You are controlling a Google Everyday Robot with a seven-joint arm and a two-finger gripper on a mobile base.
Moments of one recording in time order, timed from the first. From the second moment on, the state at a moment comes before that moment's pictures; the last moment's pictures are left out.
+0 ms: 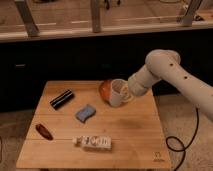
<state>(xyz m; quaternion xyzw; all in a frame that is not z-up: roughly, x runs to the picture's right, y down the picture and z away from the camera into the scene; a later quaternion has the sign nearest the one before) 0.092 0.047 0.681 -0.23 -0.28 -0.17 0.92</state>
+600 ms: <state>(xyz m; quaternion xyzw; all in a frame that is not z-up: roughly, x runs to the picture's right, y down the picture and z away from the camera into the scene) 0.080 0.036 0.699 -0.20 -0.28 -0.17 0.92</state>
